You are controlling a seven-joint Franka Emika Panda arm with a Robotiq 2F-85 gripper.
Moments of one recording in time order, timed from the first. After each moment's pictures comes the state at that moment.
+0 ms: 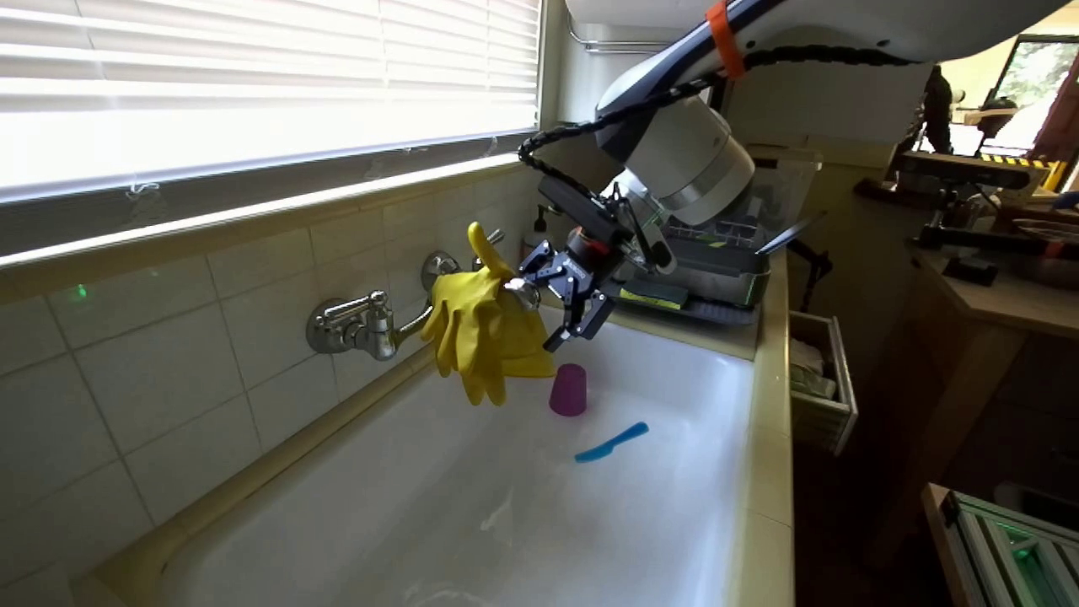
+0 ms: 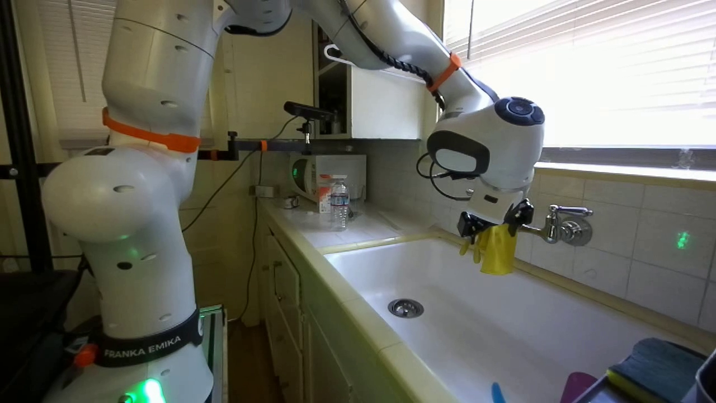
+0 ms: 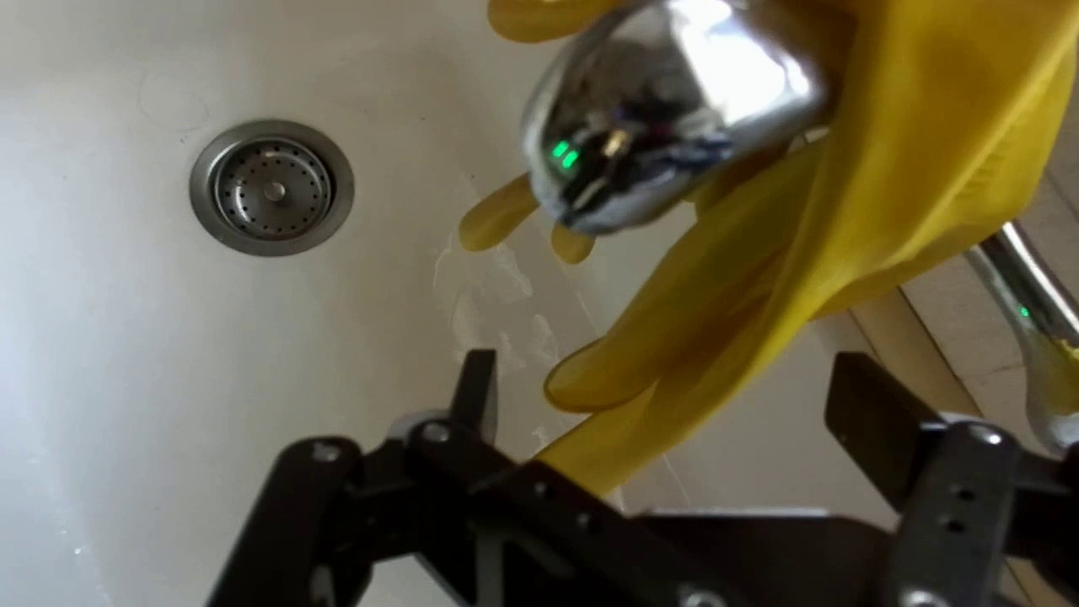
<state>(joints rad) -0.09 0.25 -0.07 -2.09 1.07 2.49 0.95</state>
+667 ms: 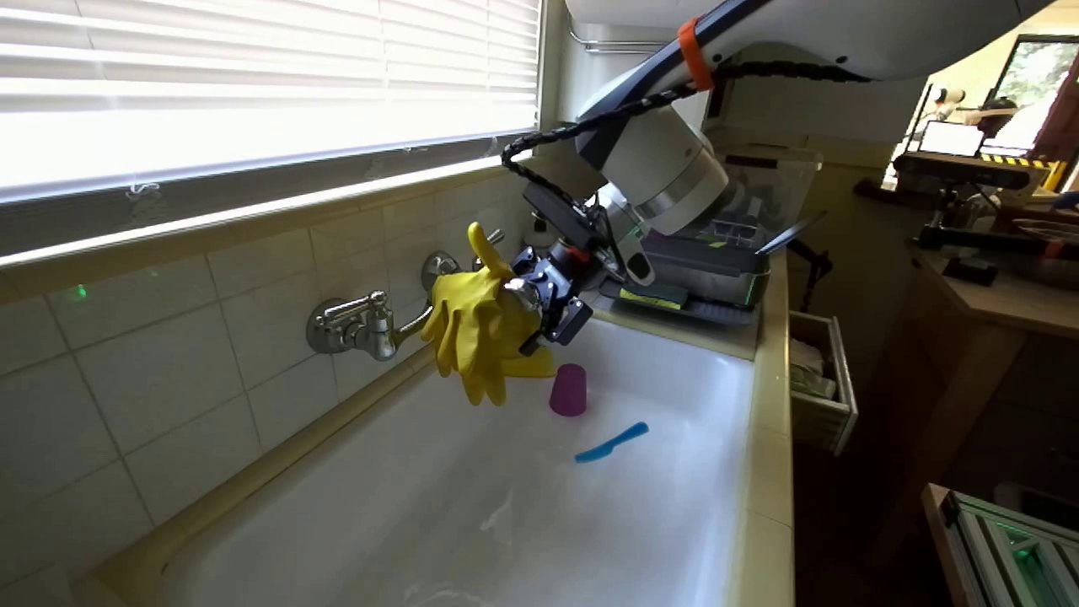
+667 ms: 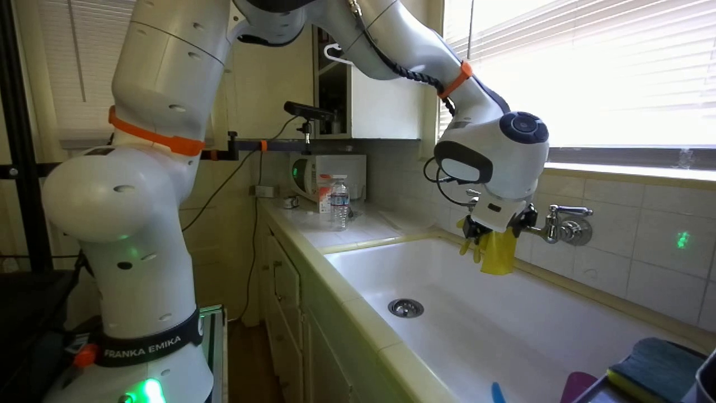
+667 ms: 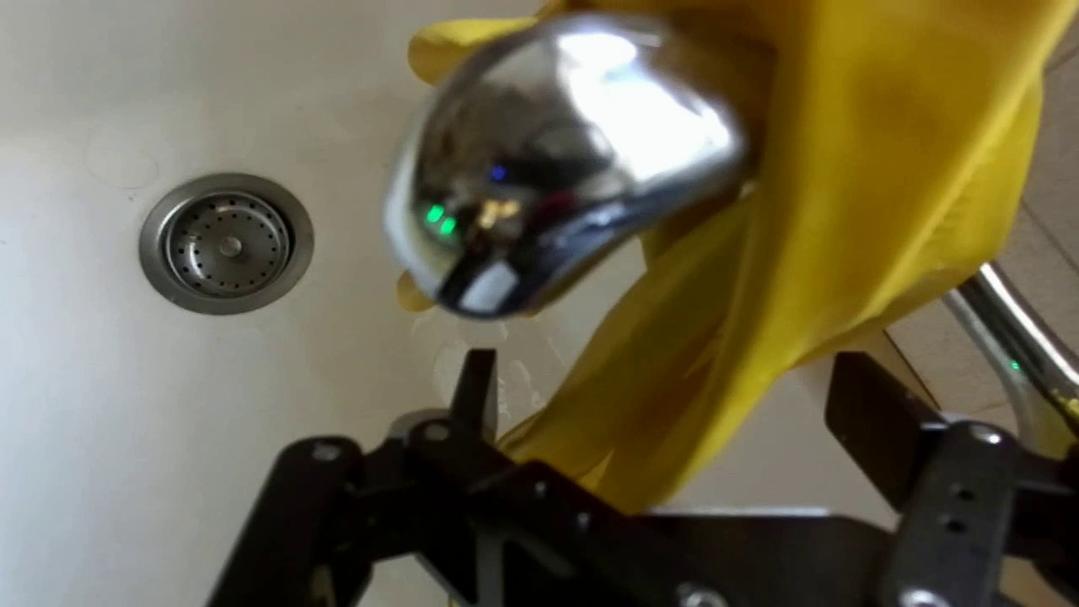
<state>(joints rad) -0.09 0.33 -0.06 -2.01 1.18 2.49 0.90</state>
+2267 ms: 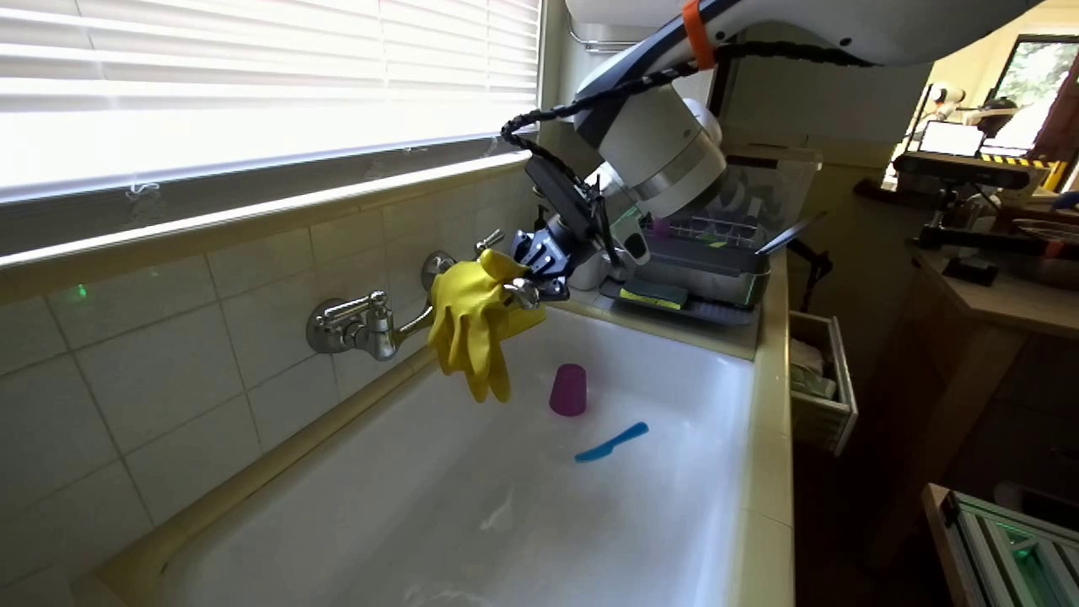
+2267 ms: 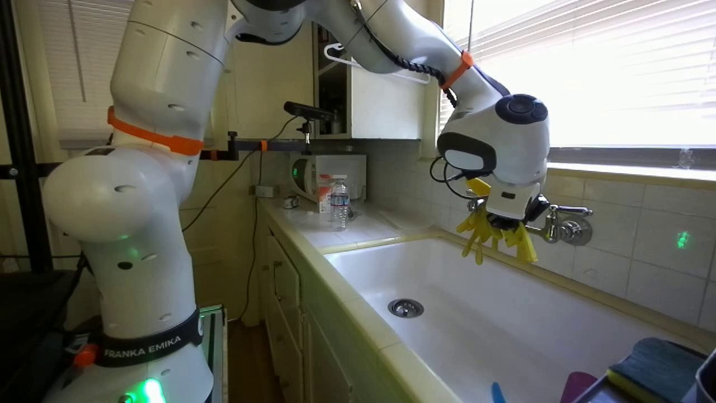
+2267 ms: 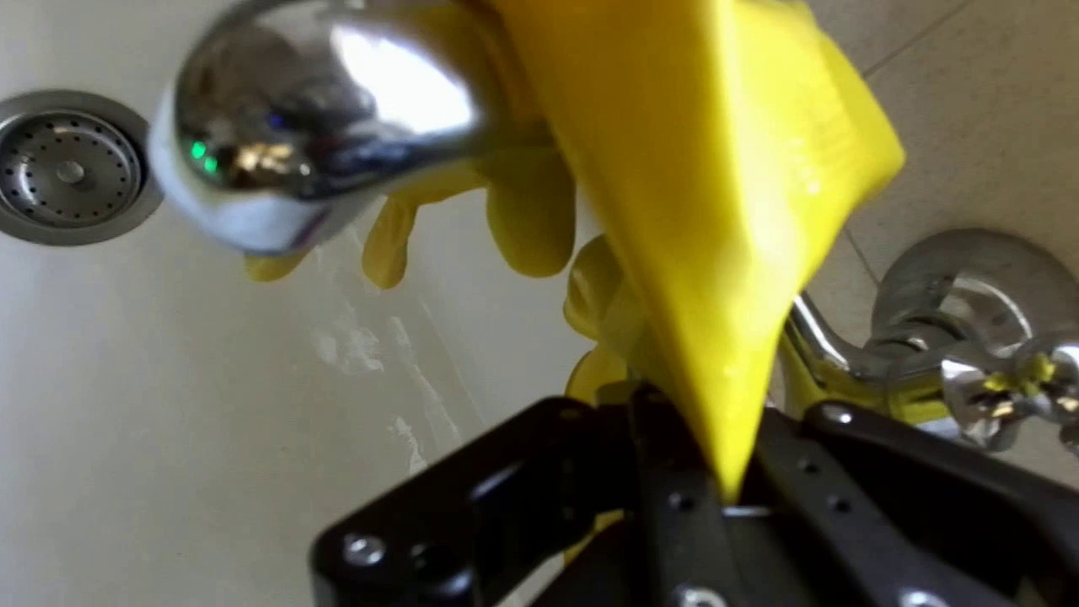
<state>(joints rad) -0.08 0.31 -0.06 -1.98 1.19 2.61 0.80</state>
